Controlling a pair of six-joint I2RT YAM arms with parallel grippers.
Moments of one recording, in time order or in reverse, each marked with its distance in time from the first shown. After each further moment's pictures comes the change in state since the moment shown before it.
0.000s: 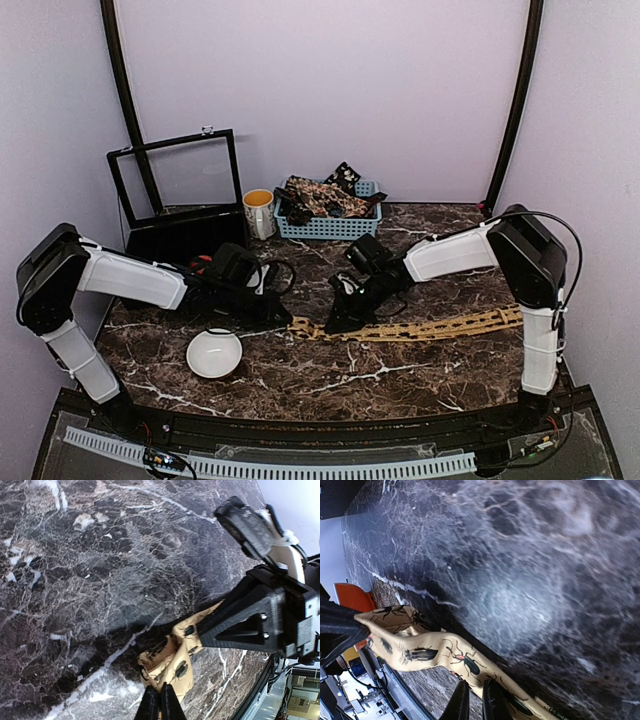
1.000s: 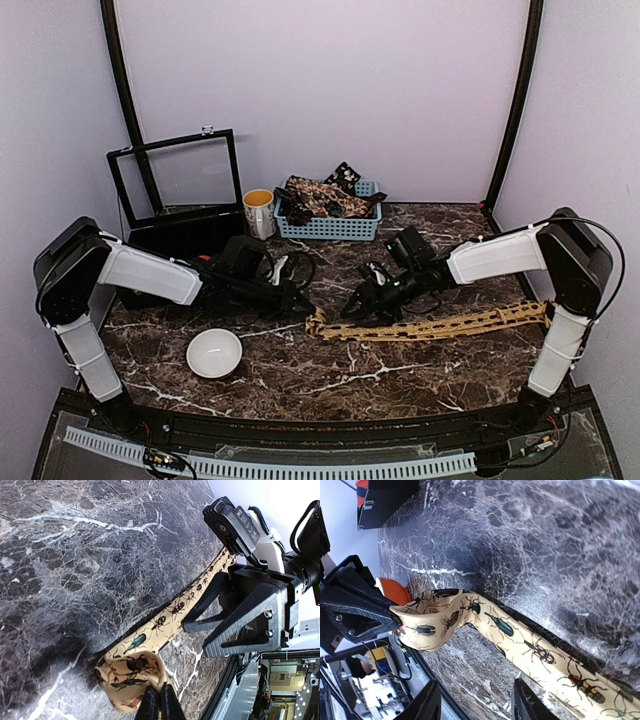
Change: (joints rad) left arm -0.004 0.080 0.072 0.167 0.191 -0.013; right arm -0.101 -0.247 -0.254 0.158 -0.089 0.060
